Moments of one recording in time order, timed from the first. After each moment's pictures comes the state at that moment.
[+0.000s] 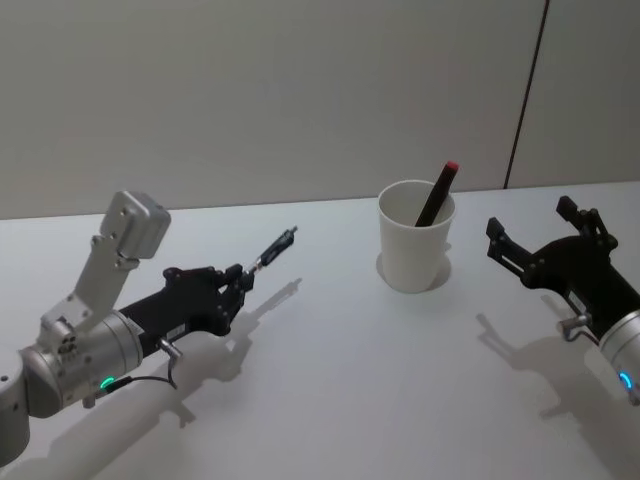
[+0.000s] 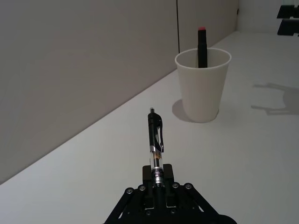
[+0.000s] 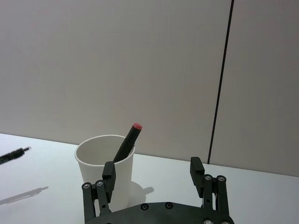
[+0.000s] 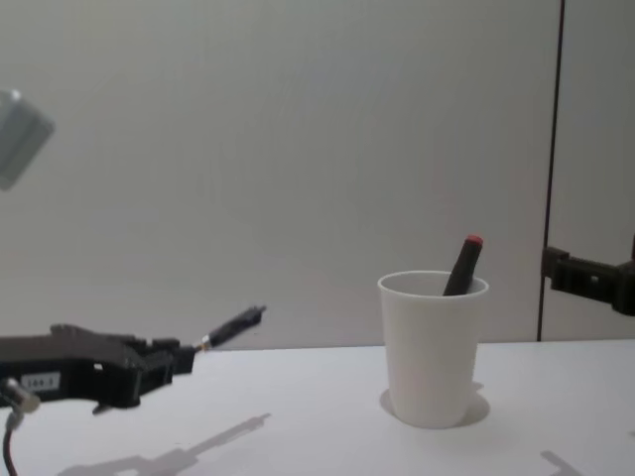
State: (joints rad) left arm -0.18 0.61 0.34 -1.62 -0.45 0.20 -0.41; right arm -0.01 0.34 -0.23 -1.77 0.29 0.03 0.07
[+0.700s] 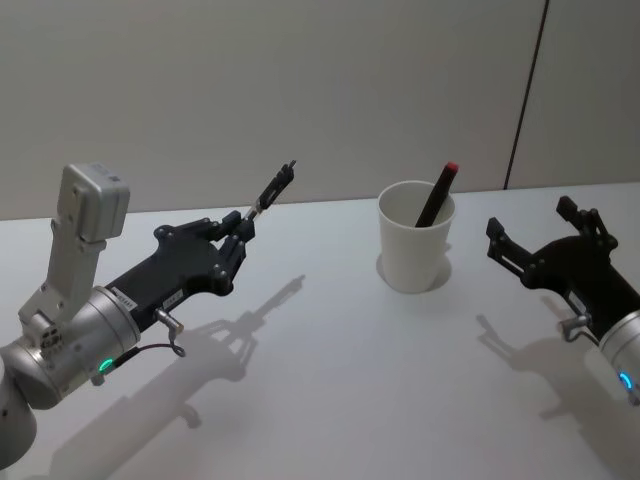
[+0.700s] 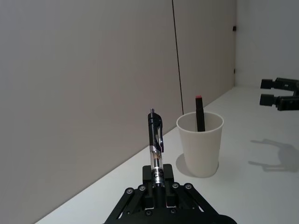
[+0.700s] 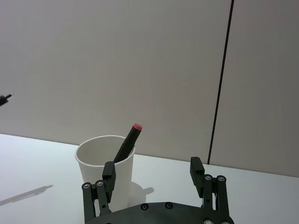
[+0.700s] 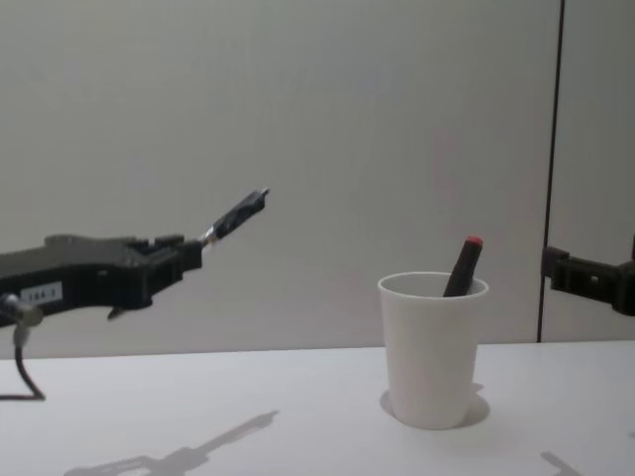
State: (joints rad) left arm -0.14 0.62 0.31 -1.69 -0.54 0.01 -0.34; right arm -0.01 0.34 -0.23 -1.77 0.29 0.03 0.07
